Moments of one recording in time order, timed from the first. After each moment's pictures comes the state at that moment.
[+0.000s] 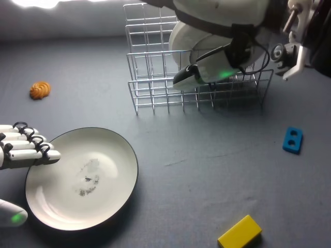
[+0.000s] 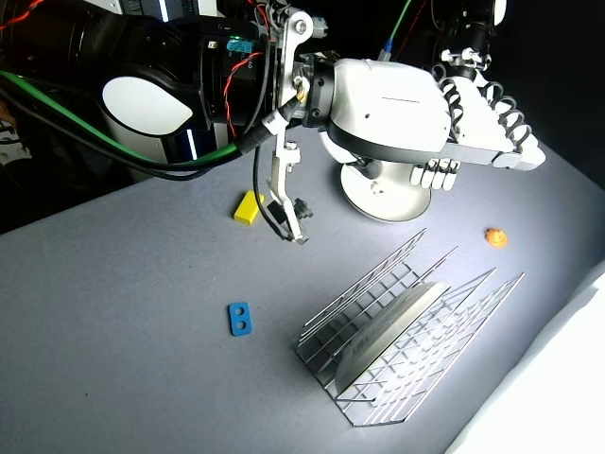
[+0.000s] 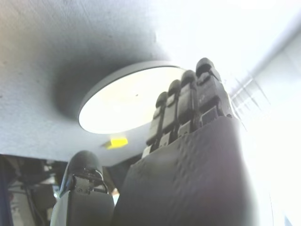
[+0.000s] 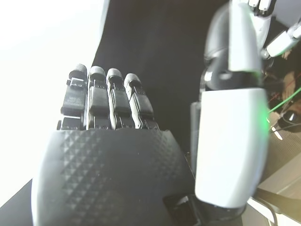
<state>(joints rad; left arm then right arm) 1.01 -0.55 1.17 0.76 -0.68 0.21 -0.13 -1.10 0.96 0.11 0.38 -1.23</state>
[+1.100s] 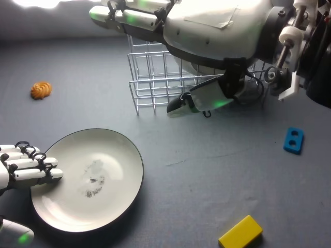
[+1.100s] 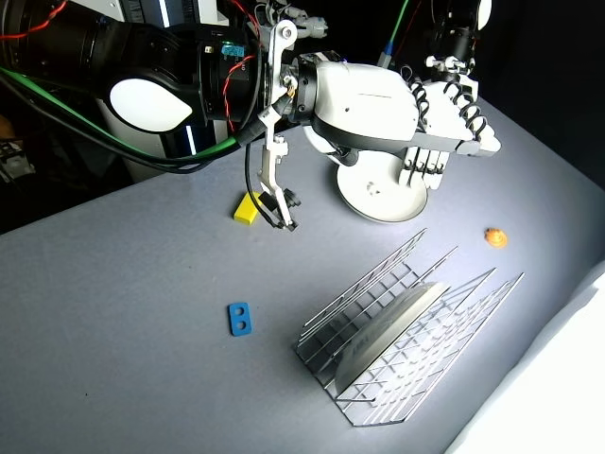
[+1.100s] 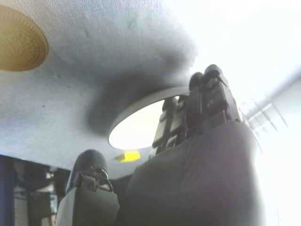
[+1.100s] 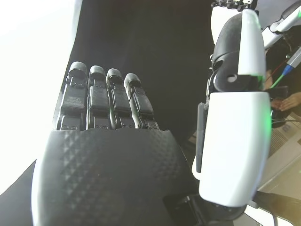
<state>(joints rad) 1.07 -0.55 1.11 0.74 -0.63 0.22 -0.19 -1.10 0.90 0.05 0.39 -1.25</state>
